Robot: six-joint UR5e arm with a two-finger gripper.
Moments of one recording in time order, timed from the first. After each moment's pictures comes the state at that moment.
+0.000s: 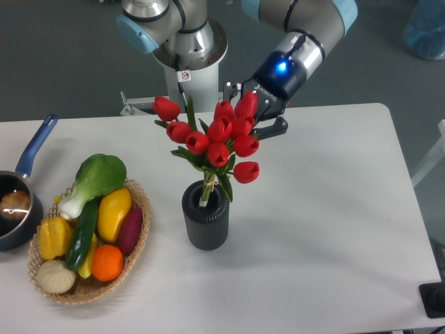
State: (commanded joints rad) arm 2.87 -1.56 -1.87 -1.08 0.21 1.20
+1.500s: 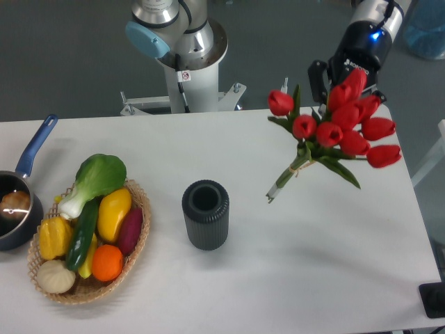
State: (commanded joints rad) arm 2.99 -1.73 -1.69 -1.07 0.46 1.12
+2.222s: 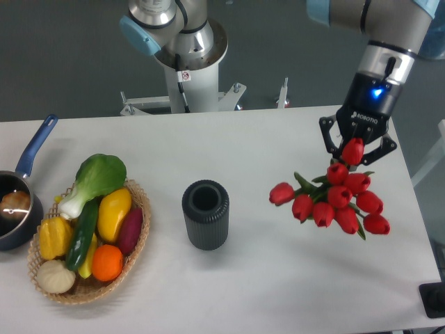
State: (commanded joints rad) arm 2.82 -1.85 -1.48 -1.08 1.04 1.18
